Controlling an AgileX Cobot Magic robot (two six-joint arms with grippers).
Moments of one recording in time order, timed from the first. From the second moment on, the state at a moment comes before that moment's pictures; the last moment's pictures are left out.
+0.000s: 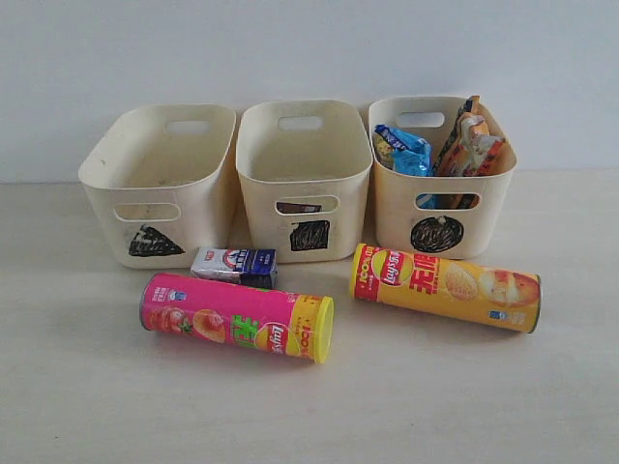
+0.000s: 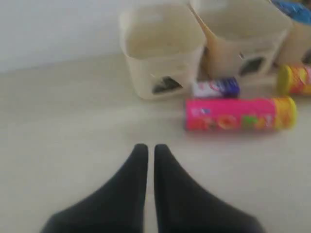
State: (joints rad) left arm -0.14 0.47 -0.88 -0.05 1.05 0.17; right arm 0.09 0.38 0.00 0.27 -0.27 0.05
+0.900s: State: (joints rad) left arm -0.66 1.30 -1.22 0.05 1.19 0.77; right arm 0.09 0.38 0.00 0.27 -0.25 0.05
